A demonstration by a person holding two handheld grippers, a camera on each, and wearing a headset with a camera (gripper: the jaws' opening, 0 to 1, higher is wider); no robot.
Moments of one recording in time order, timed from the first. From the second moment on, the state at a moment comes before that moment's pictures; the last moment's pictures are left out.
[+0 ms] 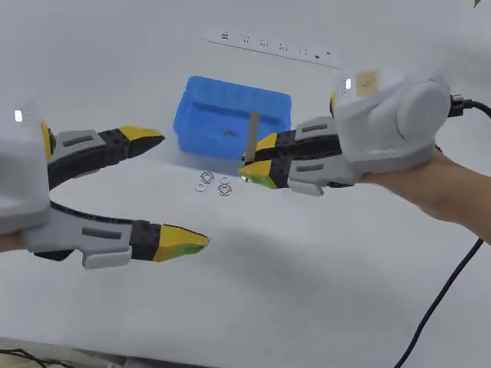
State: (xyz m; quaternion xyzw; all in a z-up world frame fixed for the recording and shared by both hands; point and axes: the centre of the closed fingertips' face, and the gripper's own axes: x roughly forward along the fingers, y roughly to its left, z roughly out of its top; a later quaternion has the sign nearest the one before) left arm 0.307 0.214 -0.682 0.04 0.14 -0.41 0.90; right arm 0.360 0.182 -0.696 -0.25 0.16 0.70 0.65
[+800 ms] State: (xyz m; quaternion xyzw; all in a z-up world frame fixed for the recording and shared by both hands) left arm 0.307 0.246 -0.691 -0.02 0.15 -0.37 0.92; right arm 0.469 0.211 -0.701 -0.21 0.17 0.65 0.71
